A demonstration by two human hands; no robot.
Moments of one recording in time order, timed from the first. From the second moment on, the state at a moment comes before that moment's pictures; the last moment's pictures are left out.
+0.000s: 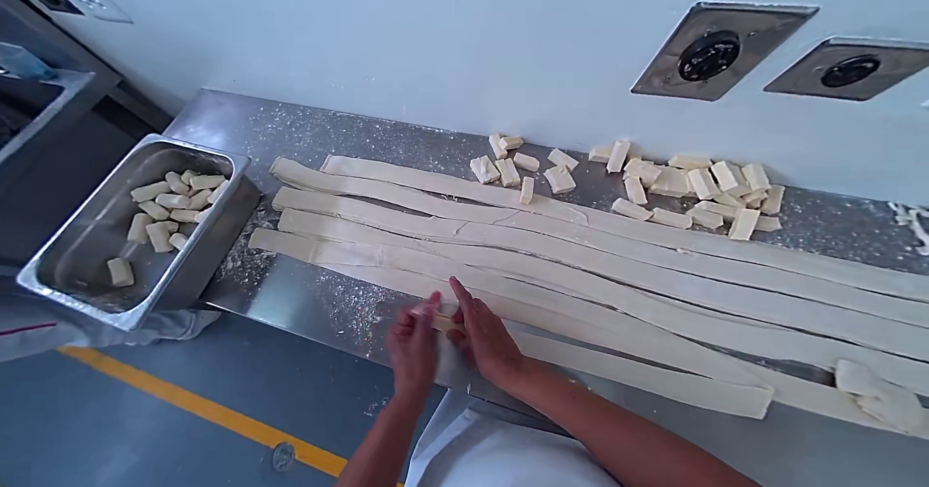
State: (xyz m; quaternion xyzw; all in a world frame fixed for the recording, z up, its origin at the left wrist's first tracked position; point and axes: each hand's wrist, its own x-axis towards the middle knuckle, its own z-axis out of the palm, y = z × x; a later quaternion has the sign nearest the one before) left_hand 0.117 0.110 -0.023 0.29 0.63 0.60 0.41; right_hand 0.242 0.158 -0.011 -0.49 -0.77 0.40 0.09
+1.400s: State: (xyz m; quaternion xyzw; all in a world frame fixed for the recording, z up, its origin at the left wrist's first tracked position) left_hand 0.093 0.091 -0.047 0.72 0.61 0.31 0.12; right_hand 0.357 0.160 0.032 -0.42 -0.68 0.58 -0.16
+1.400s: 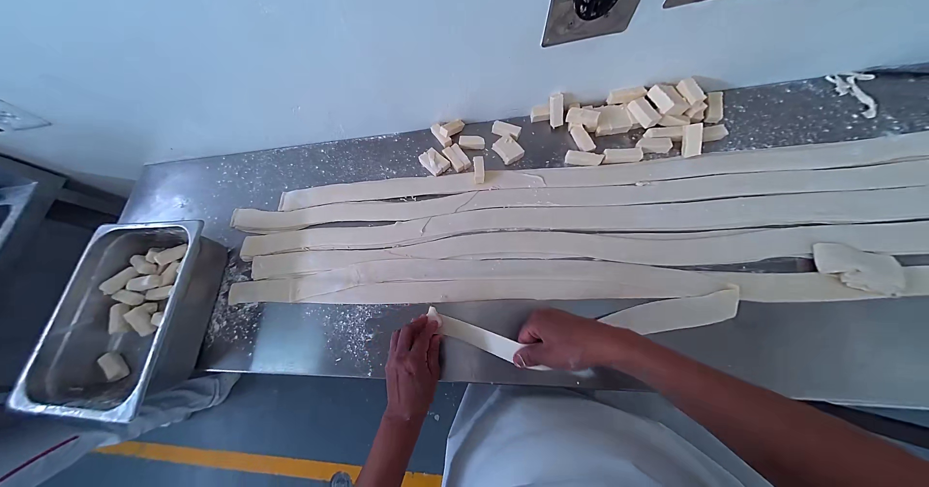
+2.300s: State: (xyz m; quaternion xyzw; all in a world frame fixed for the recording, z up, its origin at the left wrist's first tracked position) left_hand 0.136 0.088 -0.063 0.72 0.59 0.33 0.14; right_hand 0.365 0.090 0.021 -0.30 -0.78 0.55 -0.08
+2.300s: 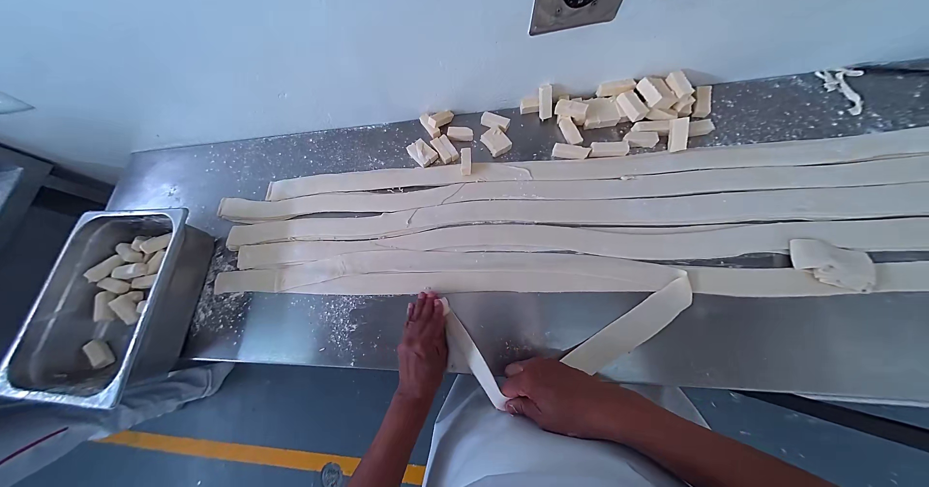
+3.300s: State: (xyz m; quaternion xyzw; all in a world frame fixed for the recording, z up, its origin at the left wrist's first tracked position) left_hand 0.161 0.085 -0.058 0.77 0.49 0.33 0.22; right_hand 0.366 0.084 -0.007 -0.39 -0.65 0.65 -0.05
